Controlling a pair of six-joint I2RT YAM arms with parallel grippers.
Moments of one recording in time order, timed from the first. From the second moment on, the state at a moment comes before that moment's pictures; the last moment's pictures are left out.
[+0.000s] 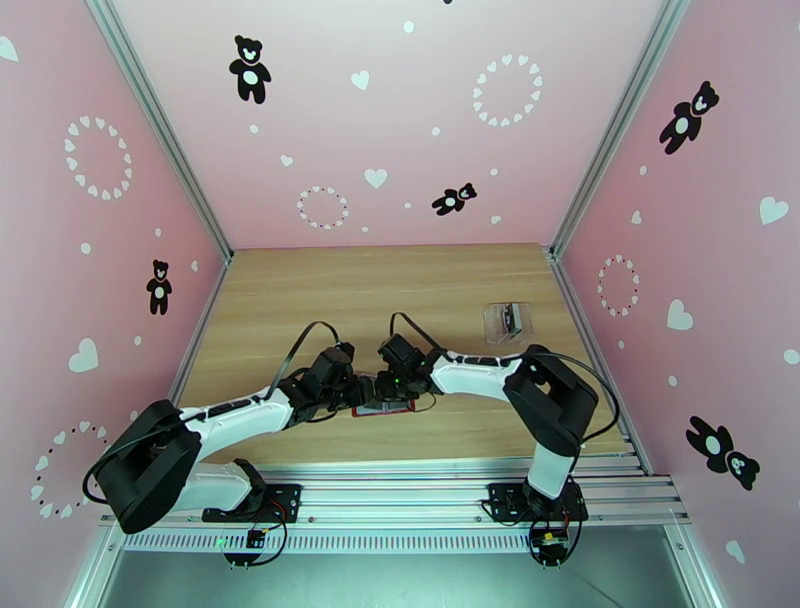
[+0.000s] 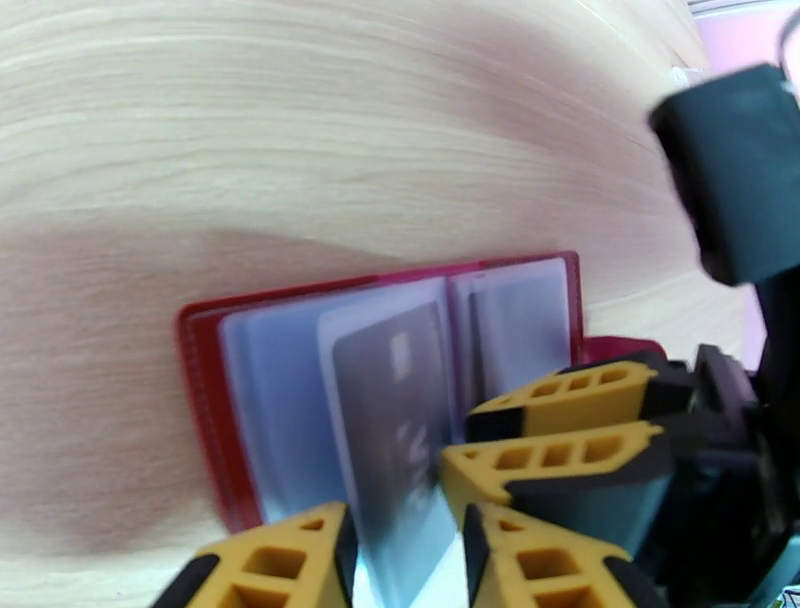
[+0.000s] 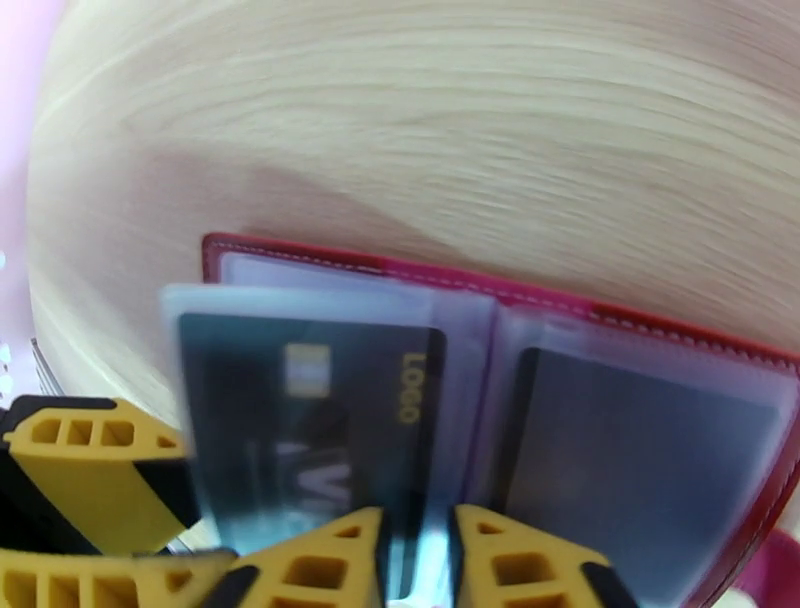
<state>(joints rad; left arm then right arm) -0.71 1.35 0.54 -0.05 0.17 -0.86 0.89 1.76 1.00 -0.31 -0.20 0.77</state>
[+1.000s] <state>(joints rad) -0.82 1.41 0.85 -0.18 0.17 -0.80 0.43 1.13 0.80 -0.67 -0.07 0.58</state>
